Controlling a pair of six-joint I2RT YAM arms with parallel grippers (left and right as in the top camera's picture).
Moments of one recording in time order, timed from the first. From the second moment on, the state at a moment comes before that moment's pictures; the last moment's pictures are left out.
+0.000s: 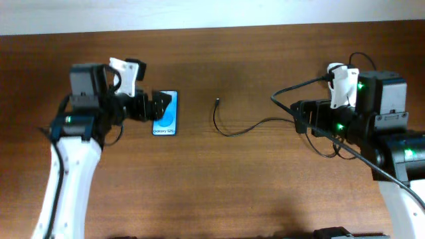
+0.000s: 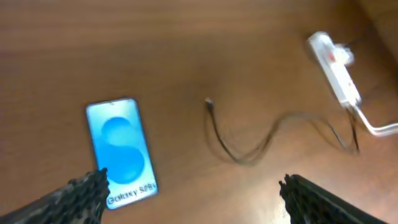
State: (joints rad) left arm 0.00 1.40 1.28 -0.72 0.50 0.02; right arm 0.08 1.14 1.39 -1.07 -0.19 0.08
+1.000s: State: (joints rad) left arm -0.16 2.22 1.85 -1.09 0.07 0.02; right arm 0.08 1.27 1.39 -1.15 -0.21 0.08
